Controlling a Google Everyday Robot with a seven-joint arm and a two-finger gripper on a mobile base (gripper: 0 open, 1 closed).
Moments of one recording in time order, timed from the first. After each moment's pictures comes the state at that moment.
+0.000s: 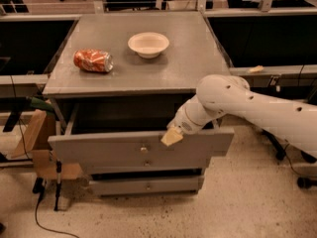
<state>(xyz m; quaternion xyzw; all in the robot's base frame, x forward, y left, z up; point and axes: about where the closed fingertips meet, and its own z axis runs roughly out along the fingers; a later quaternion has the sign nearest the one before) 0.597 -0.062 0.674 -0.51 0.82 0.11 0.23</state>
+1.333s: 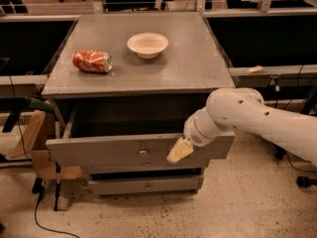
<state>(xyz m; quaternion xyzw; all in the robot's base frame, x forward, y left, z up) 0.563 -0.075 0.673 -0.52 0.81 0.09 0.24</state>
